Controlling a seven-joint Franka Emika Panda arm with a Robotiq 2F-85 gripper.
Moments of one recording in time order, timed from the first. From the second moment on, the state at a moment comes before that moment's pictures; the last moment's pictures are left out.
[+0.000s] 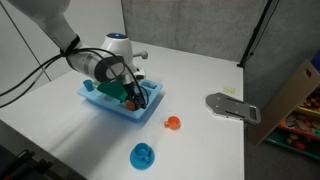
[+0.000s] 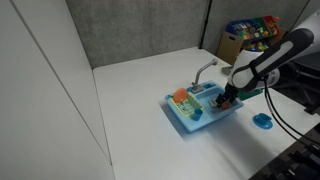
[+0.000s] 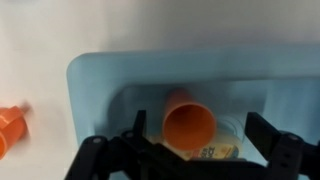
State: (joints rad) arm -0.08 0.70 -0.01 -2.07 0.06 2.77 -0.06
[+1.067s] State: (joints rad) arm -0.07 0.54 -0.03 -2.11 0.06 2.66 -0.06
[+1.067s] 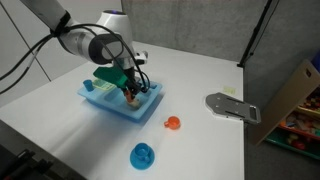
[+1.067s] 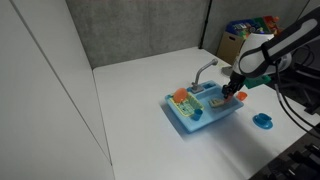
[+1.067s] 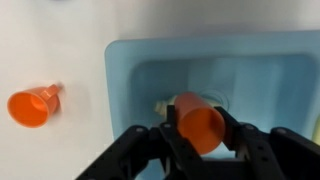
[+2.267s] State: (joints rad) arm -0.07 0.45 0.00 -2.12 0.06 2.56 -0.11
